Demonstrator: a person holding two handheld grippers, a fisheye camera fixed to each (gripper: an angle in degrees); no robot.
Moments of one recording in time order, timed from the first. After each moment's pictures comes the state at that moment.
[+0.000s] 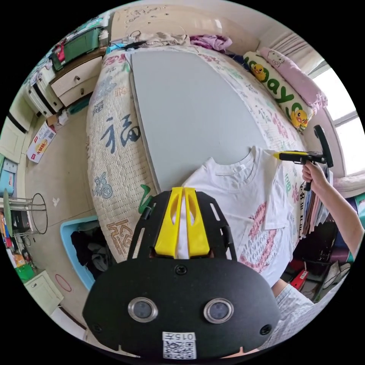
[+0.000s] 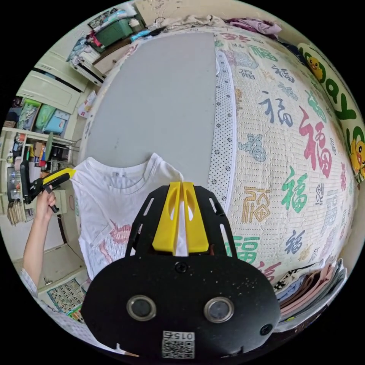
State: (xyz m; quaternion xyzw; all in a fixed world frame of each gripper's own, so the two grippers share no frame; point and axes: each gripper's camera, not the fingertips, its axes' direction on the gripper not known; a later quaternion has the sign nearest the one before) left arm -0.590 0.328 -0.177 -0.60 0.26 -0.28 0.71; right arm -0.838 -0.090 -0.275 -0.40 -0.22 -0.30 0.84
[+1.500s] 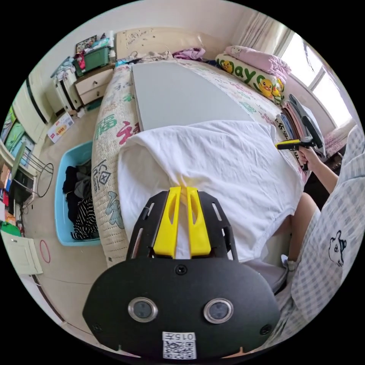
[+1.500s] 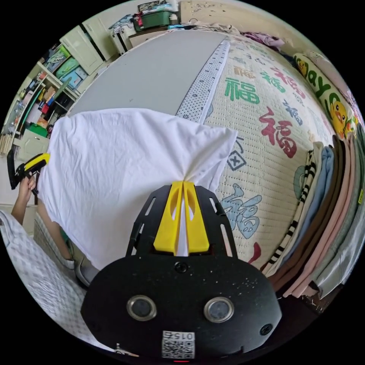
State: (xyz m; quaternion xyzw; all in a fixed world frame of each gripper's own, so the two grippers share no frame) left arm -0.436 0.274 -0.726 -0.53 0.19 -0.26 0.78; right arm -0.361 -0.037 -0.425 -0.31 -0.21 -0.40 0.84
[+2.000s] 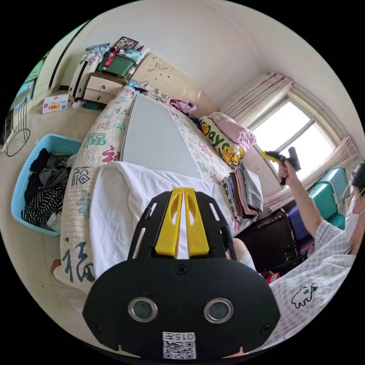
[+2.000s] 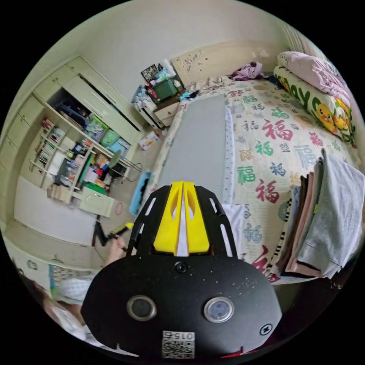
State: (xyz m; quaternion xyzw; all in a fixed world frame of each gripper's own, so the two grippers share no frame) left arm -0.477 0.205 -0.891 -0.36 0.25 -0.48 0.76; right arm -0.225 -0.400 -0.736 -0.24 -0.43 -0.21 0.84
